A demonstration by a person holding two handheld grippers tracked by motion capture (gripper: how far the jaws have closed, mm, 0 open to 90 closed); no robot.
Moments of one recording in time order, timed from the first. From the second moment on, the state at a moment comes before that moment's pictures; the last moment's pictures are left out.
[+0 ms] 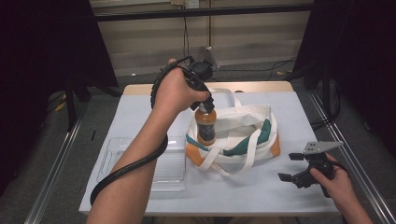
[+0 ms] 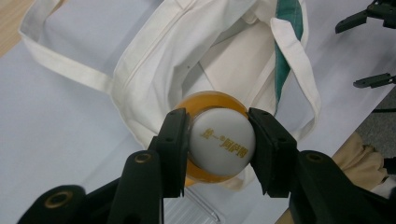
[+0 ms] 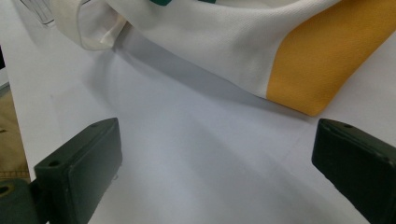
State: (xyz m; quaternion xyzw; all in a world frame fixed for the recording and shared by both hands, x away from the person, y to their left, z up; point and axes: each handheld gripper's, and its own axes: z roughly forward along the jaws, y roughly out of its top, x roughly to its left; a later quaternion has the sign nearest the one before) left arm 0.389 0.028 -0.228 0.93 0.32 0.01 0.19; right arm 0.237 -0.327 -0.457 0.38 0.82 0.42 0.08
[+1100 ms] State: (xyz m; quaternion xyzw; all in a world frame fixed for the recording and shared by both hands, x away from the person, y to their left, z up) left arm 0.371 0.091 -0.190 0.91 0.37 0.00 0.18; right arm 0.237 -0.327 -0.457 0.39 0.82 0.42 0.08
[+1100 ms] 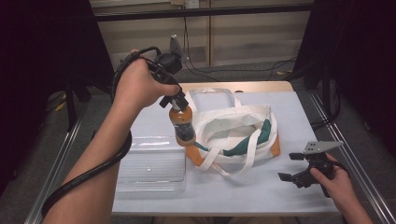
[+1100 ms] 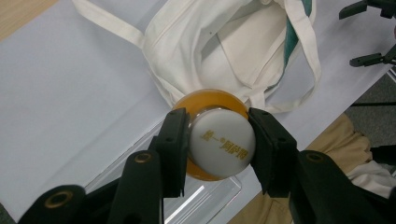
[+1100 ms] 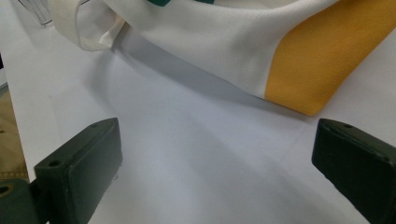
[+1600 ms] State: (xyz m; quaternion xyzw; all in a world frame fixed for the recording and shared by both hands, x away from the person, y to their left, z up) left arm 0.367 0.109 -0.188 0.91 0.38 0.01 0.15; right arm 0.237 -0.326 -0.457 0.38 0.82 0.42 0.08
